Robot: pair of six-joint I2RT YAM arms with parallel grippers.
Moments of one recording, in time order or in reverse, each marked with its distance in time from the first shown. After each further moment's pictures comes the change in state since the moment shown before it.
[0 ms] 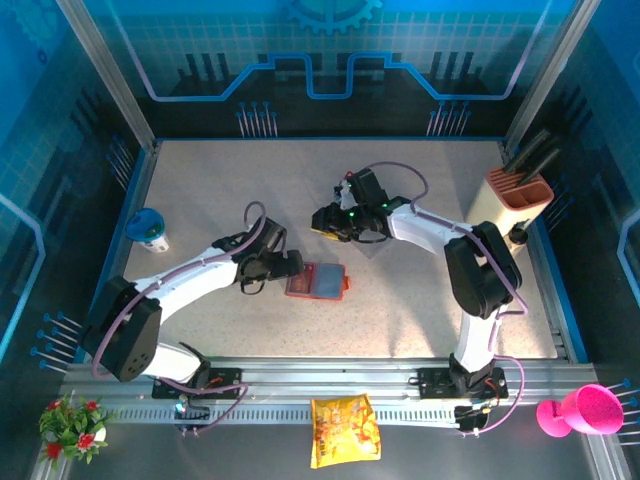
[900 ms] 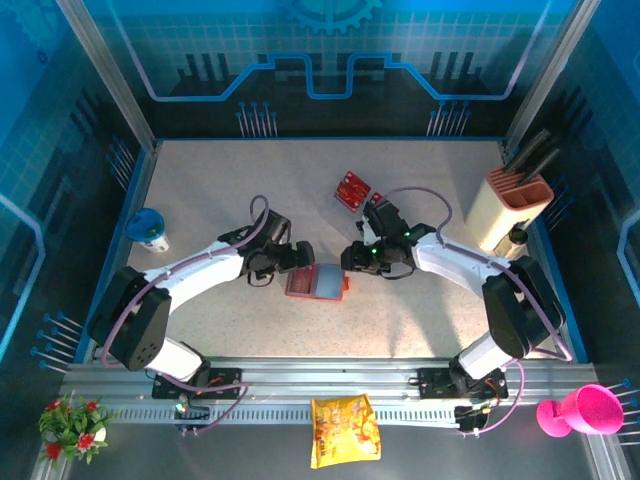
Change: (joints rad) left arm 0.016 0.060 0.033 0.103 0.134 -0.060; right arm 0.048 -0.294 -0.305 -0.213 0.206 -0.168
